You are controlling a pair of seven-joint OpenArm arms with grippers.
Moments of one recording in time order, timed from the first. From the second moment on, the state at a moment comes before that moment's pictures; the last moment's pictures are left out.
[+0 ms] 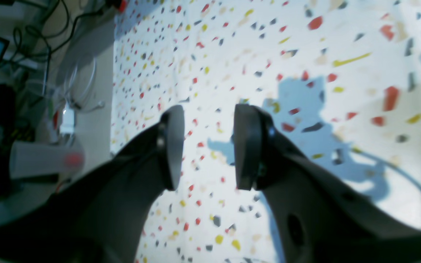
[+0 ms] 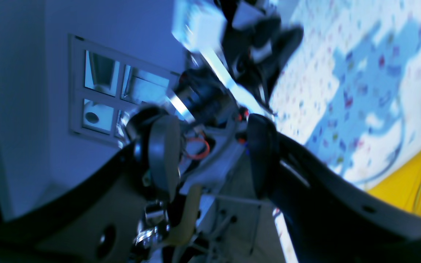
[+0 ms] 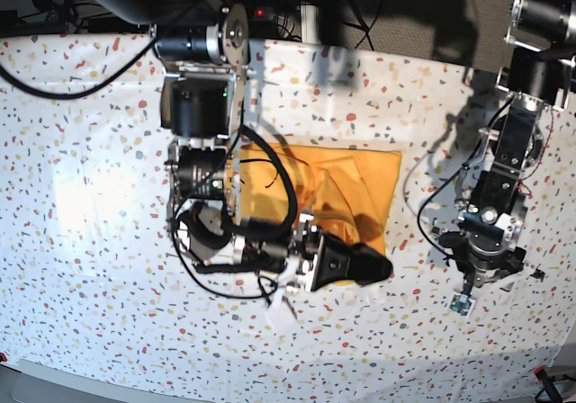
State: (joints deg) left arm -20.2 -20.3 18.9 85.2 12.6 1.6 51.9; right arm 28.3 -9.1 10.2 62.1 74.7 34.1 -78.1
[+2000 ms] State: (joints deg) left arm -8.3 -8.2 36.3 98.3 13.9 0.5 48.6; right arm 23.3 20.4 16.6 62.1 21.2 33.3 -45.3
